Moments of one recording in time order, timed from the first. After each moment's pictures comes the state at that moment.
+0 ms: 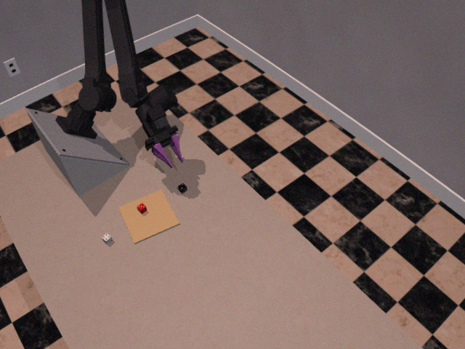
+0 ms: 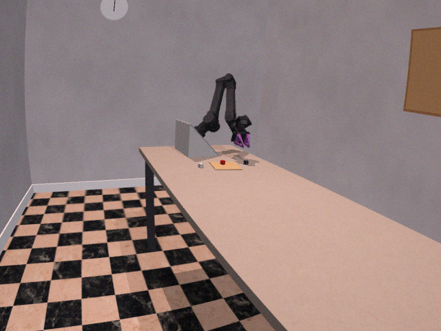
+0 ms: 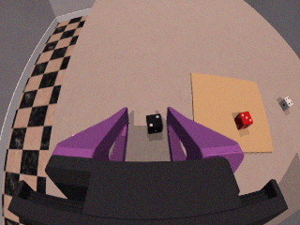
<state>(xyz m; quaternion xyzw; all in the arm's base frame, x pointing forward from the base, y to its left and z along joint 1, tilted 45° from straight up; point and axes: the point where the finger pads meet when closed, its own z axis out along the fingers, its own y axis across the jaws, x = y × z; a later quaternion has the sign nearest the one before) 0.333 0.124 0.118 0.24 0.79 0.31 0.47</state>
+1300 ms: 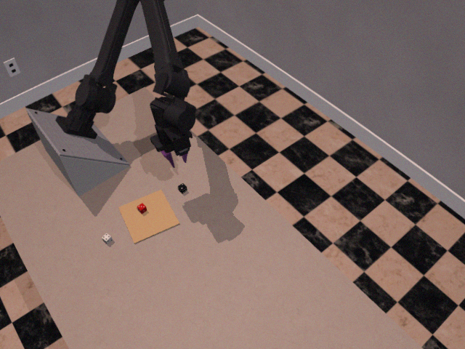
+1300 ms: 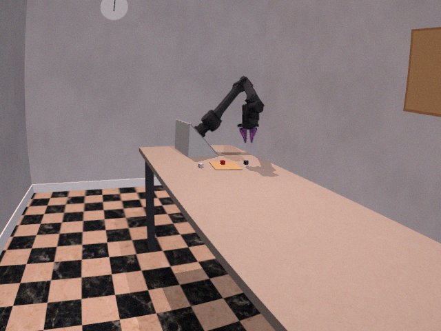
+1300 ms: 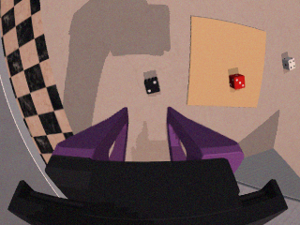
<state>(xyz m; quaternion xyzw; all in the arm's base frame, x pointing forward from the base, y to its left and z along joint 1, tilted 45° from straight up) 0.365 0.096 0.136 0.13 0.91 0.38 0.06</state>
